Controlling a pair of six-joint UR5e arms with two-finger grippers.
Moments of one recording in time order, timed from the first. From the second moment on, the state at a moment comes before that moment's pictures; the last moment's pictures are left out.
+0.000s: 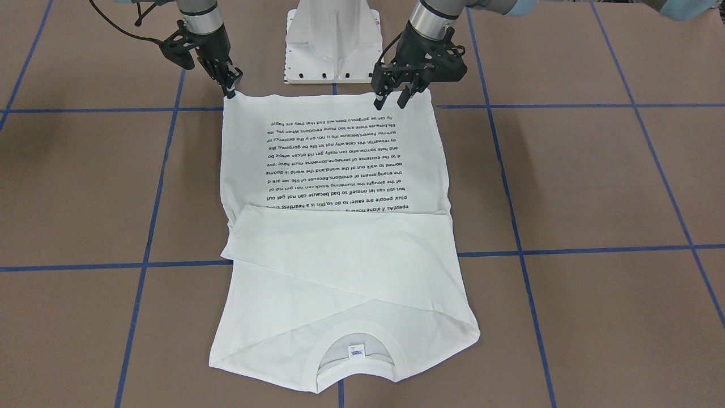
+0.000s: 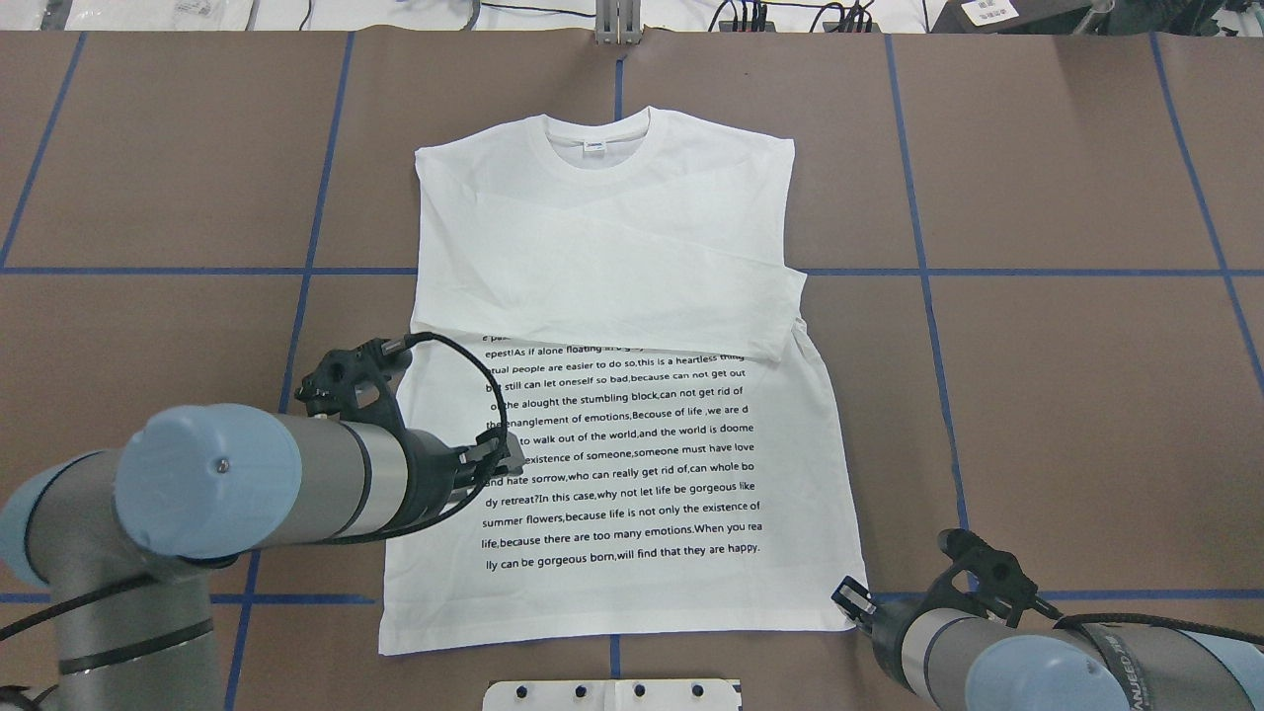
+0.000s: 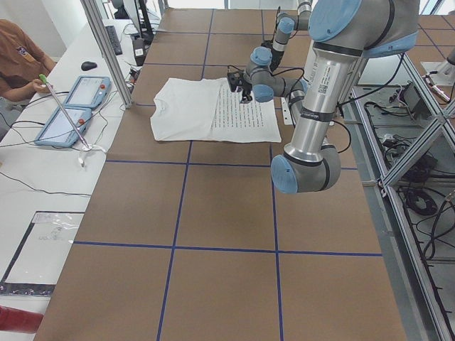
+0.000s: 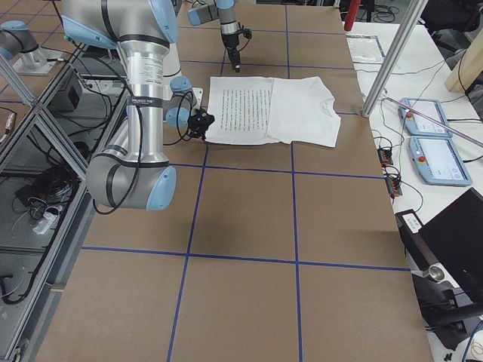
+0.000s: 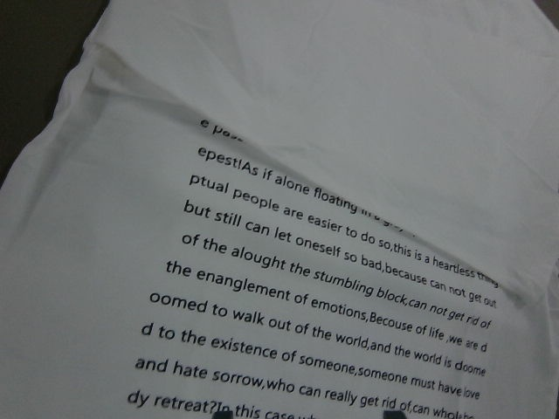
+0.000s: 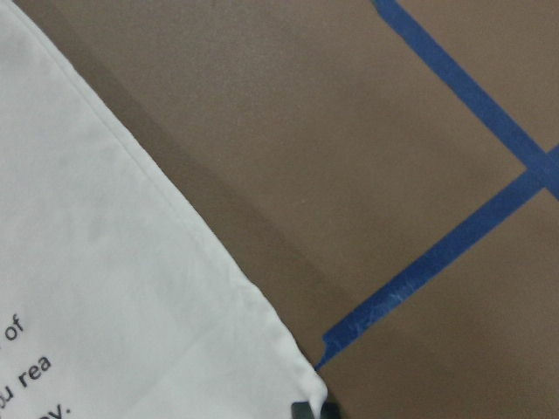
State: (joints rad) left arm -0.30 -1.88 -2.15 -1.78 -1.67 -1.80; right arm 0.02 -1.61 2.18 -1.32 1.42 2.26
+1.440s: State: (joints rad) left arm -0.17 -1.71 -2.07 -1.75 -1.73 -1.89; right arm 0.02 -1.60 2.21 -1.32 1.43 2.26
